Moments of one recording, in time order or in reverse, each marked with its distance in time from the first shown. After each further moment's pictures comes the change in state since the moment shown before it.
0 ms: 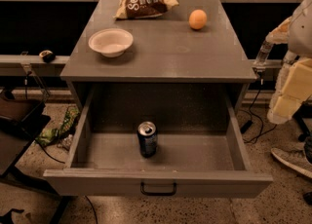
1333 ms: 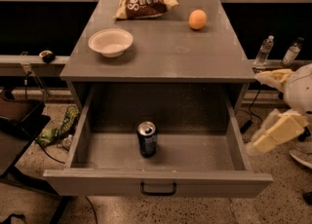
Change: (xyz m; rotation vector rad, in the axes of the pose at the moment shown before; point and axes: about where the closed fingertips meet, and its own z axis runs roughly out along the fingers) arm 0.007 0.036 0.072 -0.021 -0.422 0.121
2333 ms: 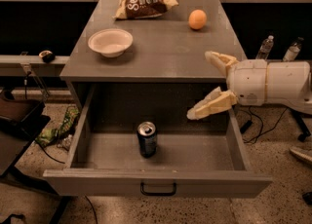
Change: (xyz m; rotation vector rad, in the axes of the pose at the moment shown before) arm -0.091 -0.051 0.089 0.026 -0.571 -0.044
